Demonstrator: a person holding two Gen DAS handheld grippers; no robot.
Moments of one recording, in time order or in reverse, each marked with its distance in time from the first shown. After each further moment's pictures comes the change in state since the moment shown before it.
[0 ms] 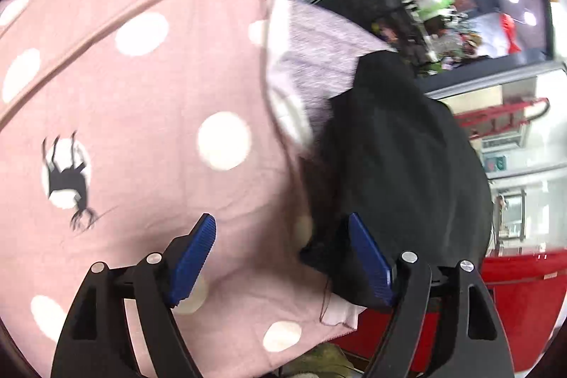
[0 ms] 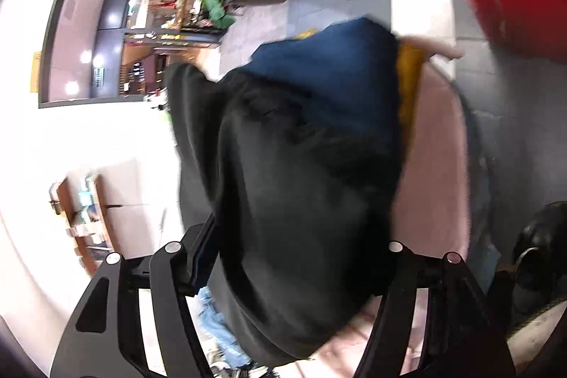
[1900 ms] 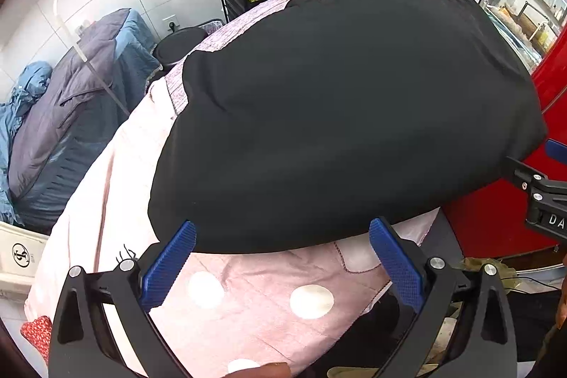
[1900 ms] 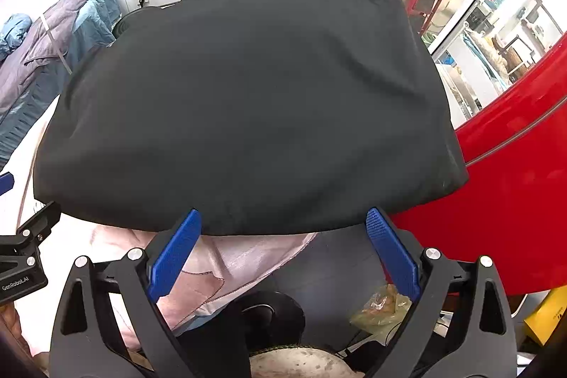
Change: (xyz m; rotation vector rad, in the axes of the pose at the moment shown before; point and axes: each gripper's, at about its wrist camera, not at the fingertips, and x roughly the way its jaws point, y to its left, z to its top) left arm -0.006 -0.243 -0.147 0.809 -0.030 0.461; right arm 0.056 0.166 -0.288 -1.184 0.085 -0.825
